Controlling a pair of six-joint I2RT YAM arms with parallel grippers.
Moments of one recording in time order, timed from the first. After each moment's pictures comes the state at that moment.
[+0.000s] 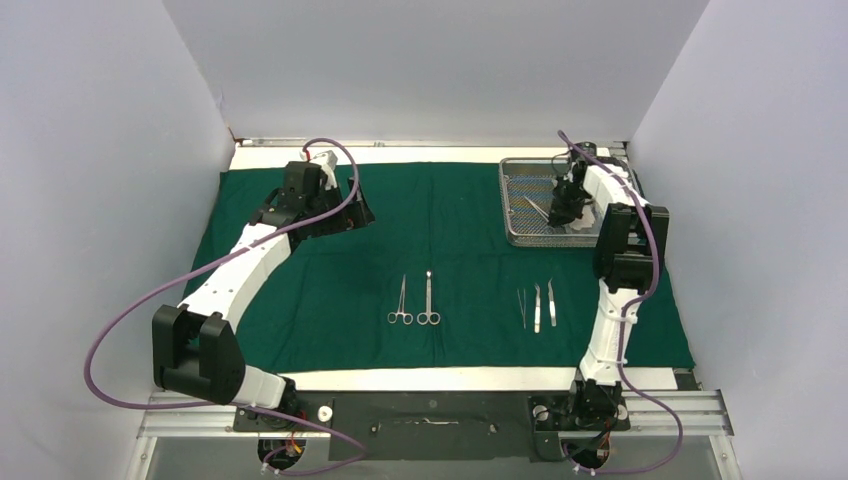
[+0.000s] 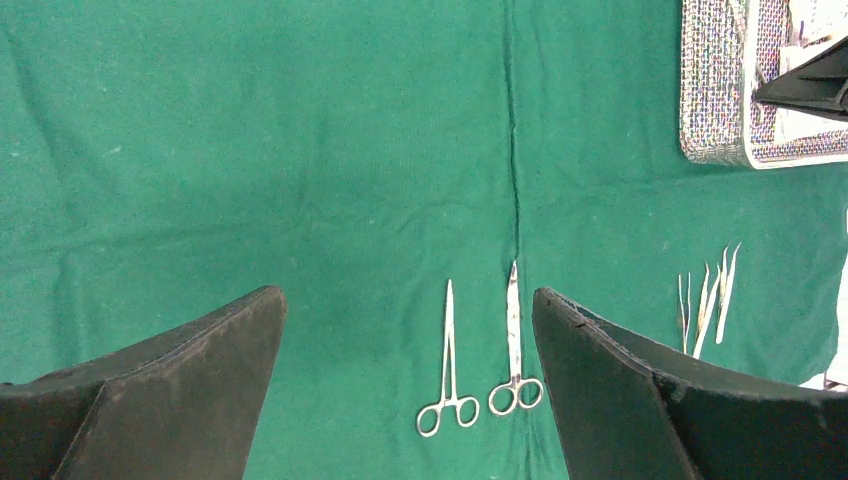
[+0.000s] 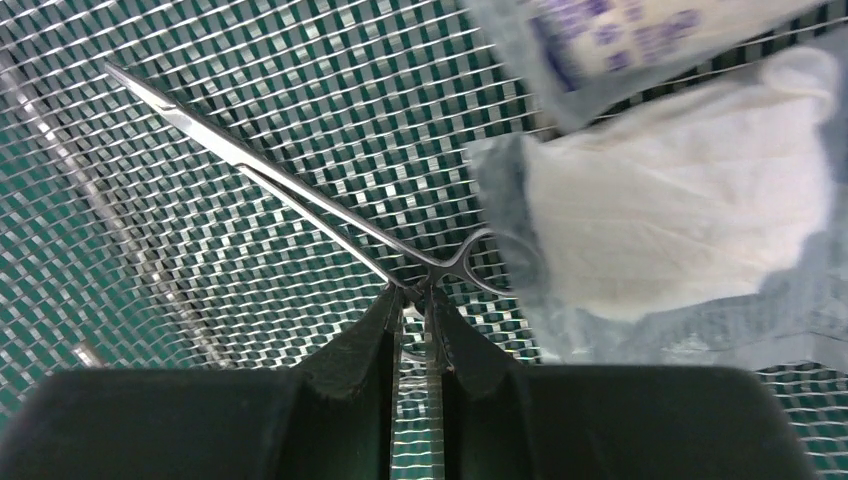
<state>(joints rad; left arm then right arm) -0.27 1.43 1.16 -0.46 0.16 -0.46 -0.08 2.20 1.77 -0.82 -0.07 0.24</state>
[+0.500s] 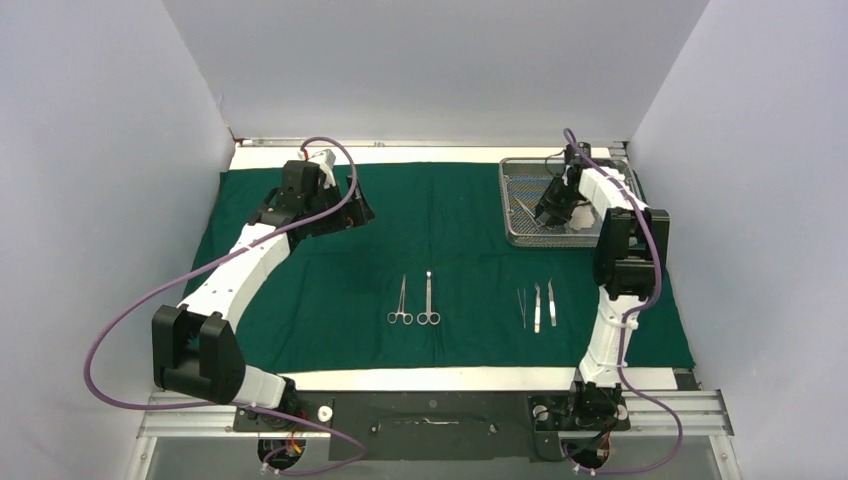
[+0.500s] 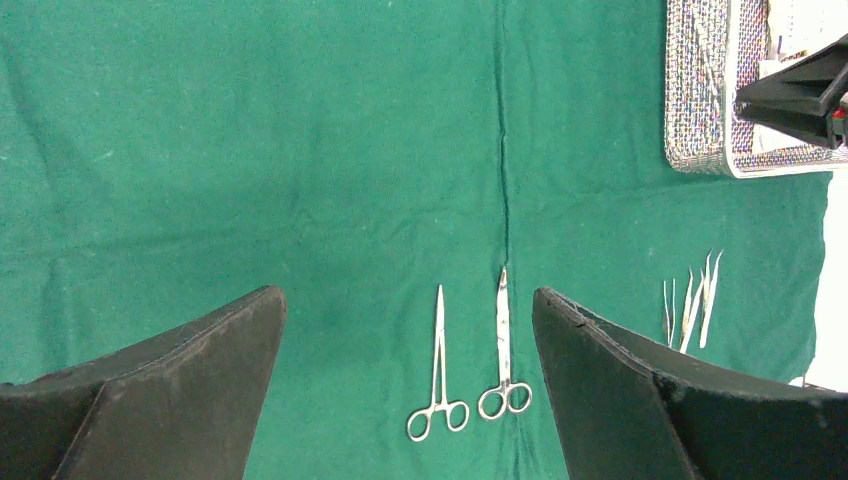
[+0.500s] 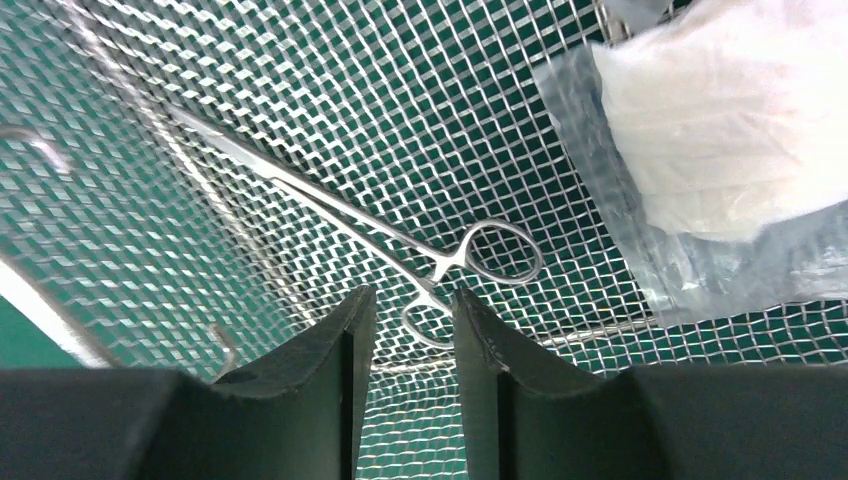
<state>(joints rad) -0.26 1.43 1.16 -0.45 0.17 -0.48 -0.03 2.13 1.68 -0.77 -0.11 0.52</state>
